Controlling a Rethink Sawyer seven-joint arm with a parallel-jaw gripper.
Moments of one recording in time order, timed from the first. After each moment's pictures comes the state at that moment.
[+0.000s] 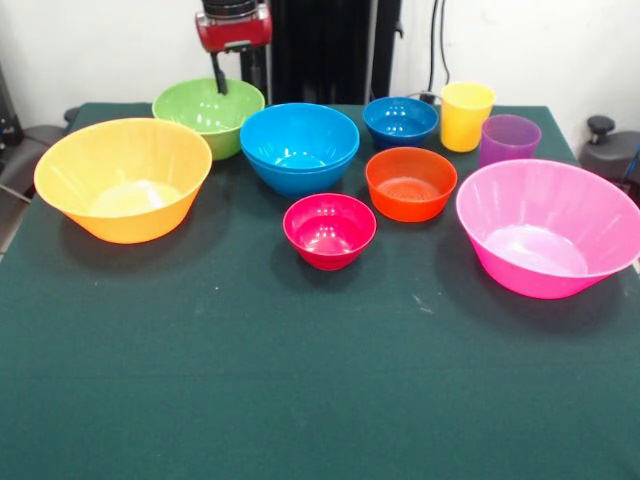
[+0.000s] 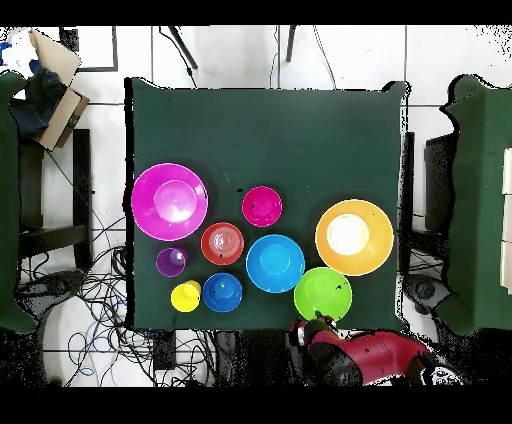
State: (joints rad) arm -0.90 -0.61 0.17 2.19 -1.06 0.06 1.82
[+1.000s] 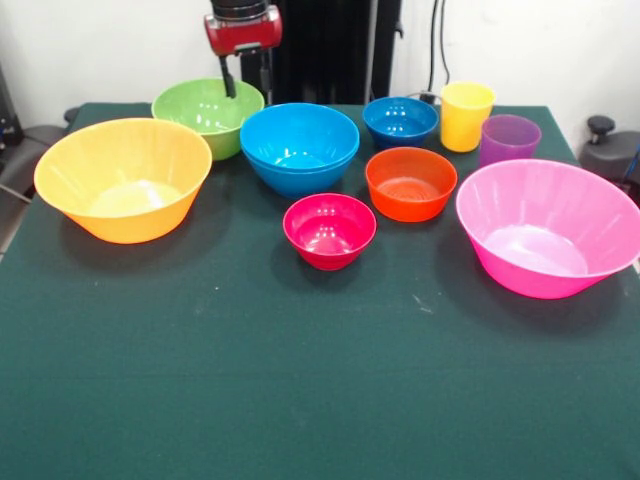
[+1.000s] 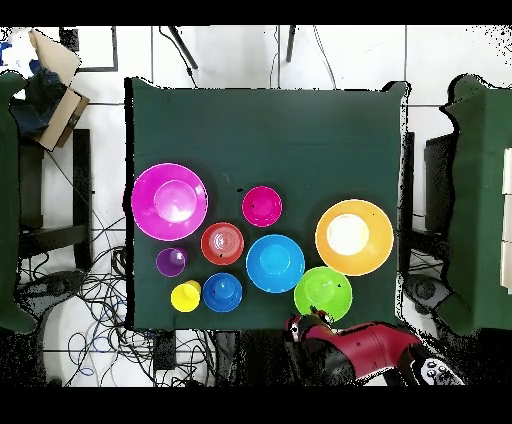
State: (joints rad) arm -0.85 -0.62 0.19 2.19 -1.06 0.06 1.82
